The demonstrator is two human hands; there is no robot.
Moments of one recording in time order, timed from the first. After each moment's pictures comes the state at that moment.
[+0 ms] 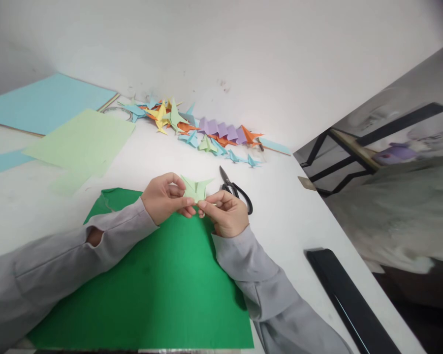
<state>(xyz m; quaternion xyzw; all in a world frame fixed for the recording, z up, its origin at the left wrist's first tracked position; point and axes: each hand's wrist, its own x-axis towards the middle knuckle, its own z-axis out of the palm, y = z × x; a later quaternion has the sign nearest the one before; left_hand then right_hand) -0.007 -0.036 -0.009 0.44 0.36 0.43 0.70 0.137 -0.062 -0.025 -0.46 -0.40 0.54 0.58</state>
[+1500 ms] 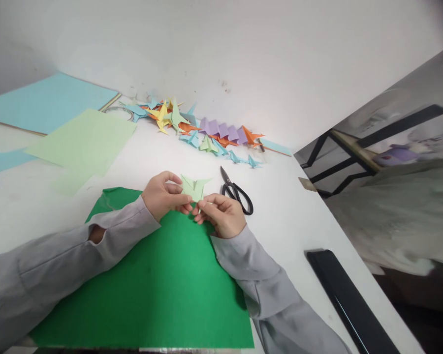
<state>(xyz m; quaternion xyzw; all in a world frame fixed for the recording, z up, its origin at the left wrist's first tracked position) -0.006 -0.034 -0.006 0.39 0.42 0.45 0.69 0.141 -0.061 -0.027 -0.45 -0.43 0.59 0.51</state>
